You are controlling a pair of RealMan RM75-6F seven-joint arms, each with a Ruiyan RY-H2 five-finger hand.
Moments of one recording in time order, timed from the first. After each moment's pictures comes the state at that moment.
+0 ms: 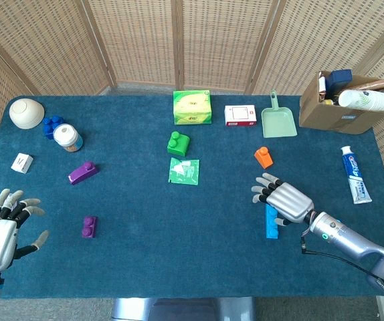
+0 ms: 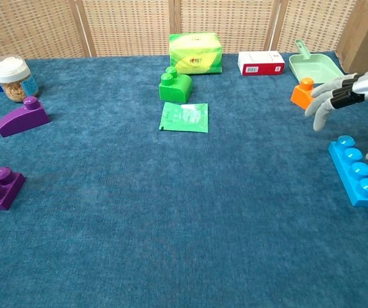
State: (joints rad) left arm -0.05 -1.15 -0.02 -1.81 1.58 1.56 0.15; right arm 0.72 -1.19 -0.09 -1.26 -1.87 1.00 0.35
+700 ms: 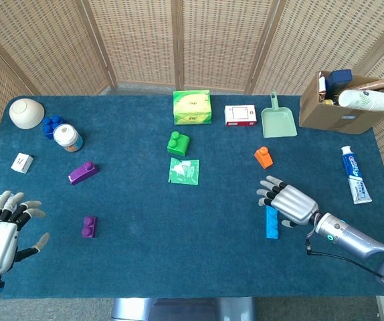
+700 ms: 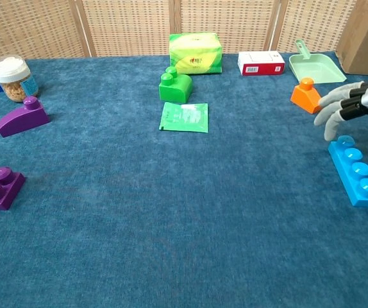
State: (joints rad) left arm -0.04 -1.15 -0.01 -1.83 1.60 1.57 0.16; right arm 0.73 -1.23 -0.17 -1.14 -1.91 1.06 0.35
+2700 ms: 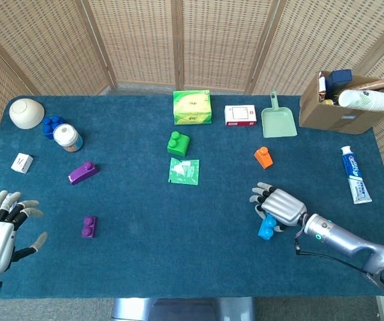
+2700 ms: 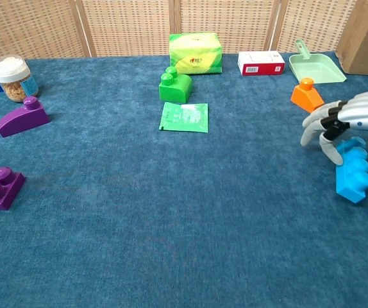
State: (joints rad) left arm -0.04 -1.15 -0.02 -1.83 1.59 1.58 0.14; right arm 0.78 -1.32 -0.22 -1.10 -1.86 1.05 0.42
